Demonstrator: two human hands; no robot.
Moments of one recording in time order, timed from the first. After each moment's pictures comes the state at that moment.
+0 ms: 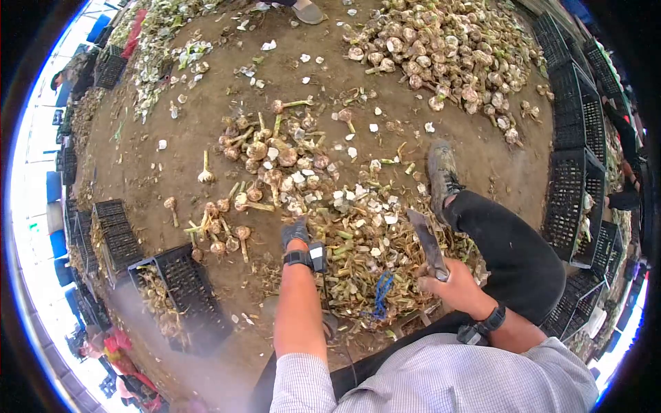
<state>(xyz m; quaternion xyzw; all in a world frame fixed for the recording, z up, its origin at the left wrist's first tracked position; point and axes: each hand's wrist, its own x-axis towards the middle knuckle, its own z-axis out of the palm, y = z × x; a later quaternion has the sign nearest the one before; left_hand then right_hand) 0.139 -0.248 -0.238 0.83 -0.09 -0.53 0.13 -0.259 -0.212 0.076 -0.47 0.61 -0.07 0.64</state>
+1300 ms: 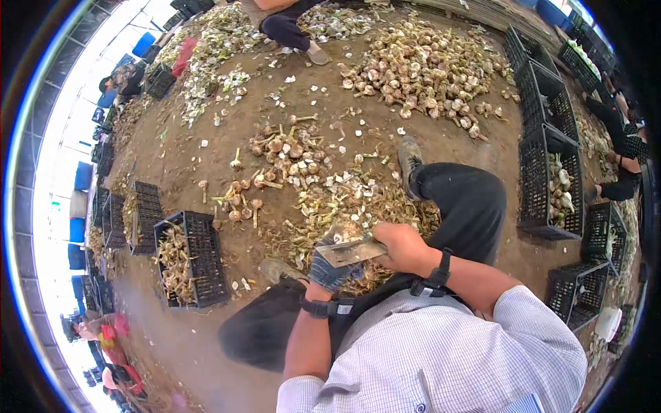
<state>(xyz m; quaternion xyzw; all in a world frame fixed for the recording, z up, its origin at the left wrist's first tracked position) -0.071 -0.041 0.113 0.59 -0.67 -0.36 0.29 -0.281 -0.096 0.133 -0.83 0.35 -0.26 0.35</state>
